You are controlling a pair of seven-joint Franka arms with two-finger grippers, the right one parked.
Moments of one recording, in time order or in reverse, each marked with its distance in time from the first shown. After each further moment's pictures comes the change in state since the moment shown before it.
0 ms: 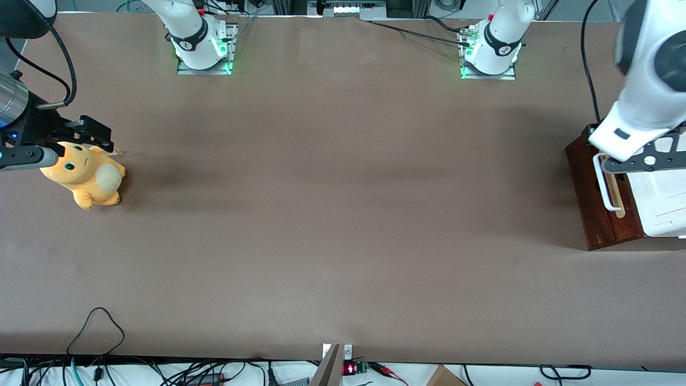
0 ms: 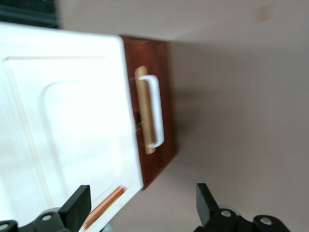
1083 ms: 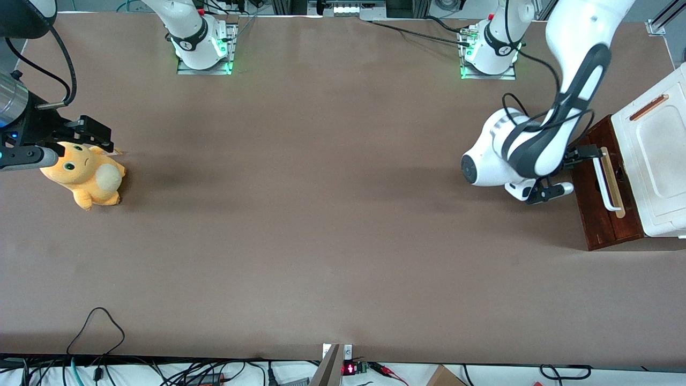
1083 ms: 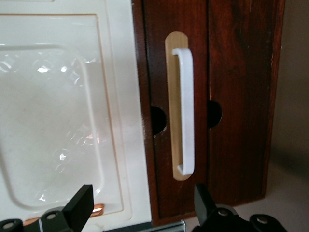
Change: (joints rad) arm 0.047 0.405 -0.204 -0.334 0.632 -0.153 -0.753
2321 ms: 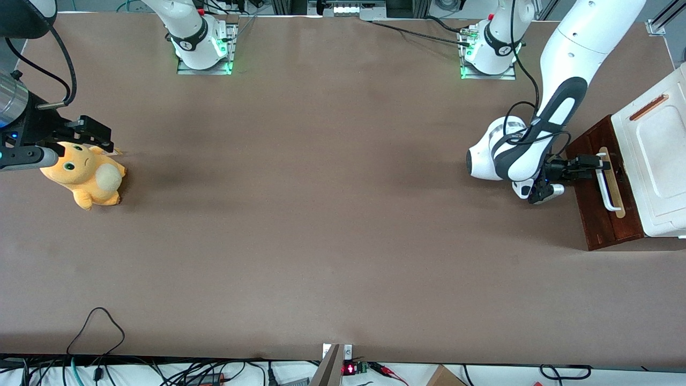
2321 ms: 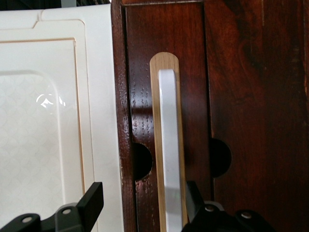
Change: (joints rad) arm 0.010 0.061 0.099 -0.166 0.323 0.054 -0.149
